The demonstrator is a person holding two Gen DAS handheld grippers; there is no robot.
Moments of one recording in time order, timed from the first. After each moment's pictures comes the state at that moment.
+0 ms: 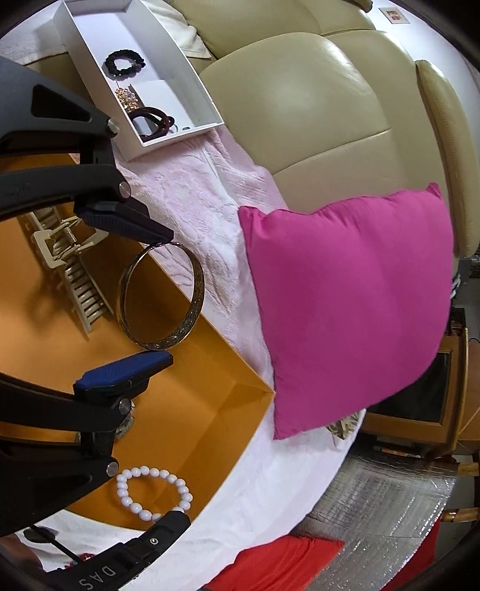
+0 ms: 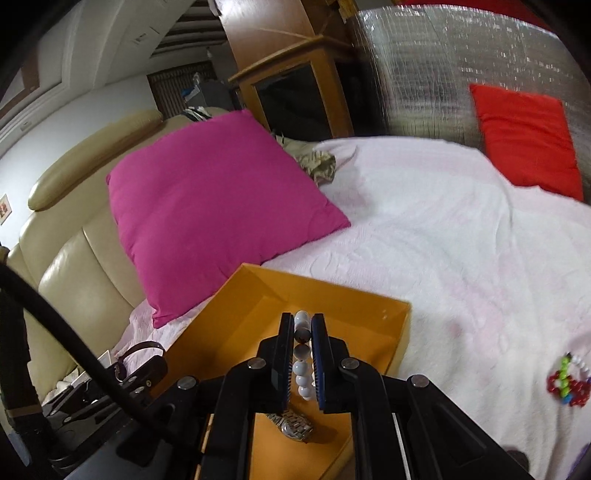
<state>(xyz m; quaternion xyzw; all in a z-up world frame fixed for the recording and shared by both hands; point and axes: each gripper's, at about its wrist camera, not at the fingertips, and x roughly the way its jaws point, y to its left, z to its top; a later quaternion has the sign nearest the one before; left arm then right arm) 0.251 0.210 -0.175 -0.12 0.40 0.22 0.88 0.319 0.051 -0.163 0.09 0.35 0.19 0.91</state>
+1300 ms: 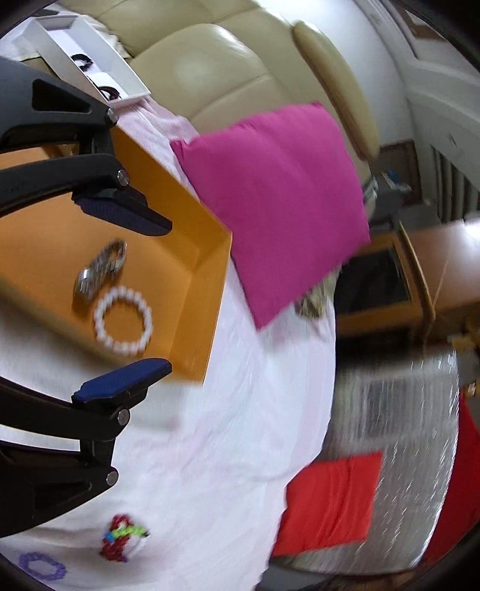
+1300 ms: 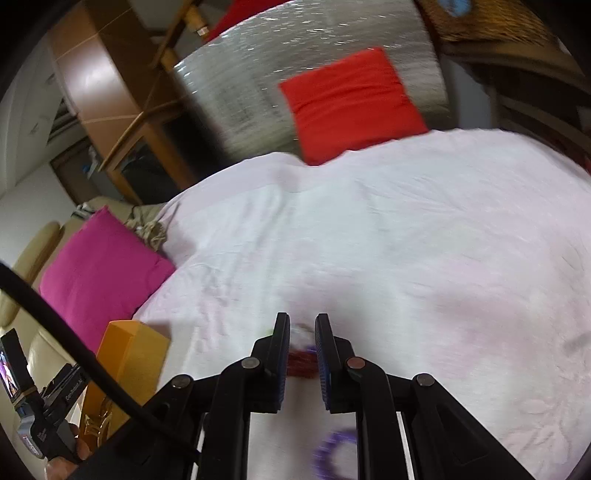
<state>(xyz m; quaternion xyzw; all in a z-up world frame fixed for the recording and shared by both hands) 0.262 0.021 -0.147 0.05 0.32 0.15 0.93 0.238 -0.273 -0.173 0.24 0.34 0.01 0.91</state>
